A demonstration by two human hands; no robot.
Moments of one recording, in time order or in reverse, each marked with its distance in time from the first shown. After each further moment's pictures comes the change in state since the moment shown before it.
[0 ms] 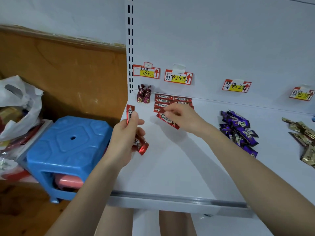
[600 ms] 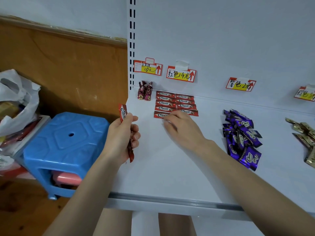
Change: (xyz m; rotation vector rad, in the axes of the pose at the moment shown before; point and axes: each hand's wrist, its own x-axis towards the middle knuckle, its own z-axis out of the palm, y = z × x) left_hand 0.012 -0.001 -0.005 -0.114 0.042 -0.060; right_hand -0.017 0.026 0.033 -0.383 0.173 -0.184
